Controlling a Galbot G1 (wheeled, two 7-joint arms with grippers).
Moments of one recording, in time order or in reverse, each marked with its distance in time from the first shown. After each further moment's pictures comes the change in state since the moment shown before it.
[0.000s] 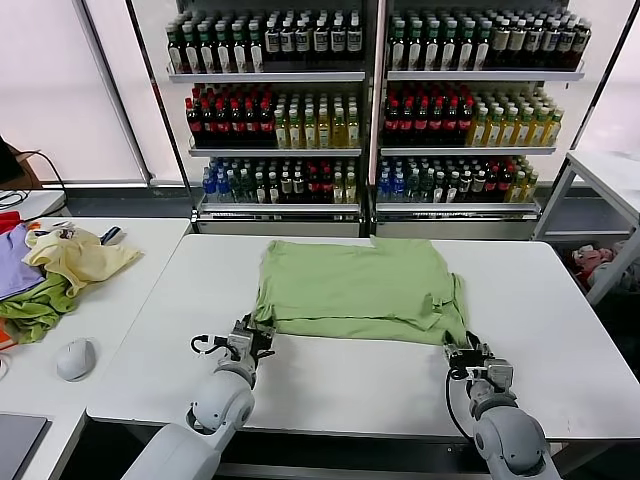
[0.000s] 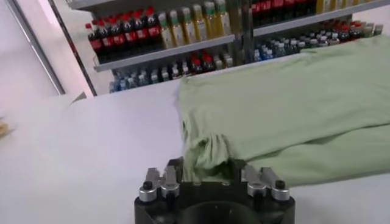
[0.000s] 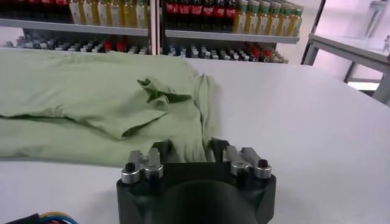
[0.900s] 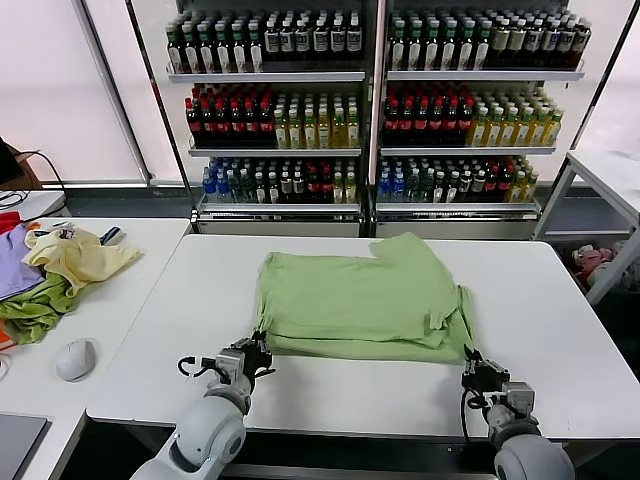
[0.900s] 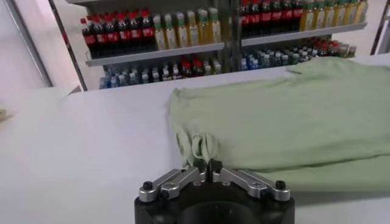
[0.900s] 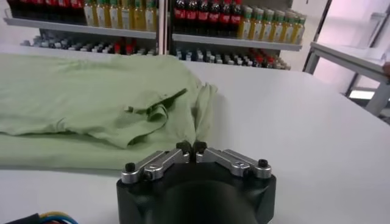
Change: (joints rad) left arm 0.189 0.023 -0.065 -0.243 -0.028 0.019 -0.004; right arm -0.255 -0.036 0.098 0.216 -0.016 0.036 -0.040
